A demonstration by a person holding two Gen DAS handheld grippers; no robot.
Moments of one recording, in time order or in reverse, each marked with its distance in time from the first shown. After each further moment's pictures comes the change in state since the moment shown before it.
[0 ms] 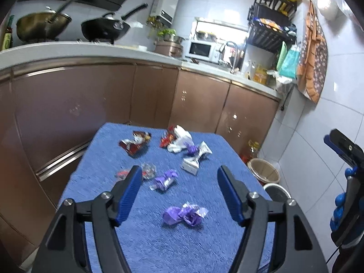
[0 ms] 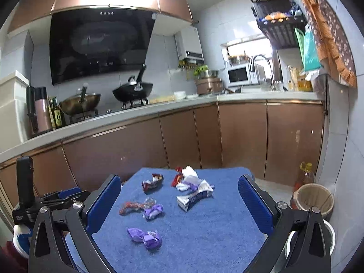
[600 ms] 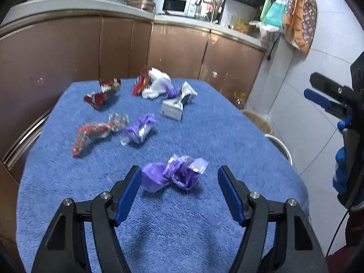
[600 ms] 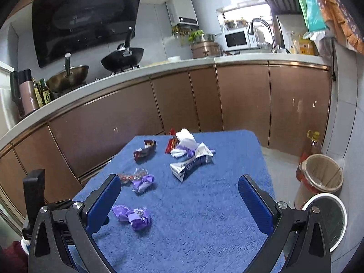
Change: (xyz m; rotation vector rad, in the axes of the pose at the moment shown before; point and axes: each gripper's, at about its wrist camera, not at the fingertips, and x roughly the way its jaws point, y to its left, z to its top) left arm 0.095 -0.005 -0.071 0.108 0.260 -0.119; right arm 0.067 -0.022 -0.047 0.054 0.199 0.006
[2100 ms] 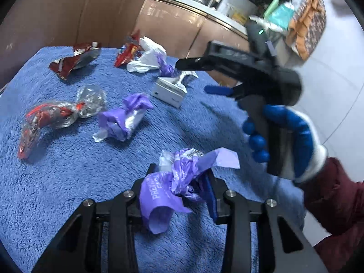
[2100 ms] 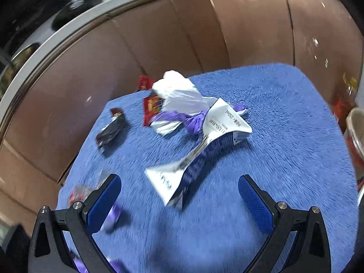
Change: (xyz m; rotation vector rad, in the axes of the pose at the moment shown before) left arm 0.091 0.054 0.010 -0.118 0.084 -0.237; right arm 0.267 -0.046 0.008 0.205 0.386 0.051
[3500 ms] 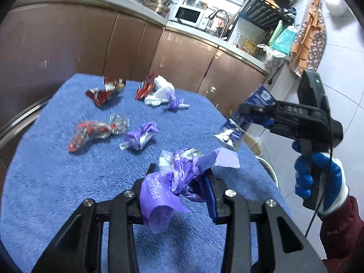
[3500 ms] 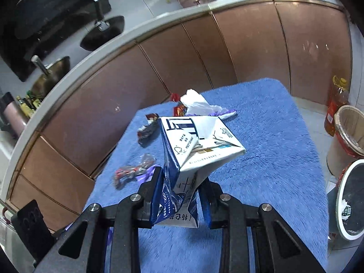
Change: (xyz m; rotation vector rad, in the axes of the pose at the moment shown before) left arm -0.093 -0.059 -0.017 -0.016 -0.188 0.154; right arm -0.151 0.027 -0.055 -0.012 -0.109 0.089
